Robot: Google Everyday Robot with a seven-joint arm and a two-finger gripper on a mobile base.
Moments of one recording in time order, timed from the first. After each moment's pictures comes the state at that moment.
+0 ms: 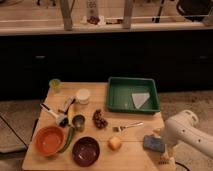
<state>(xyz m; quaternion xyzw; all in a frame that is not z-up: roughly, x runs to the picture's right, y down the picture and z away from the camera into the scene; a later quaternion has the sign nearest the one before) 0.325 0.294 0.756 -0.32 -0.04 -0.15 0.93</state>
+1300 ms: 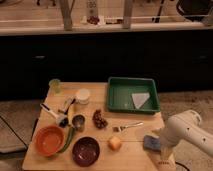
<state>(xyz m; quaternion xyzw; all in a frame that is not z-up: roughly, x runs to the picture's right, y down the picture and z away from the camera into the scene) 0.288 0.302 0.751 -0.33 -0.07 -0.04 0.94</state>
